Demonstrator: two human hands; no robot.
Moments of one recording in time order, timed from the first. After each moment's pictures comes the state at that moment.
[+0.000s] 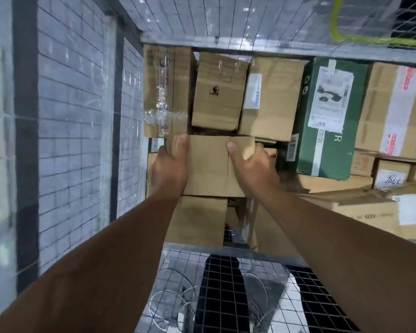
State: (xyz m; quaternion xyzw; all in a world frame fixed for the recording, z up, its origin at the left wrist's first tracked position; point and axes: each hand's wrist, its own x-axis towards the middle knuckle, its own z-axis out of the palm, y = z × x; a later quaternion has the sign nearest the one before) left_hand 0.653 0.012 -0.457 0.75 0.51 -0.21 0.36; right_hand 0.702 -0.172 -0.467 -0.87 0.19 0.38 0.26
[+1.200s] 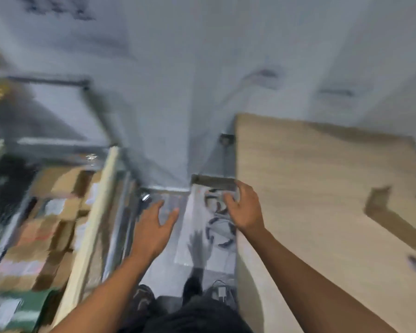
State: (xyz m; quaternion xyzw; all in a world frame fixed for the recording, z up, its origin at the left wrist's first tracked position) left_hand 0.336 -0.488 0.027 0.77 -0.44 -0.39 0.25; right_hand 0.104 -0.577 0.036 -0.63 0.68 -0.19 0.31
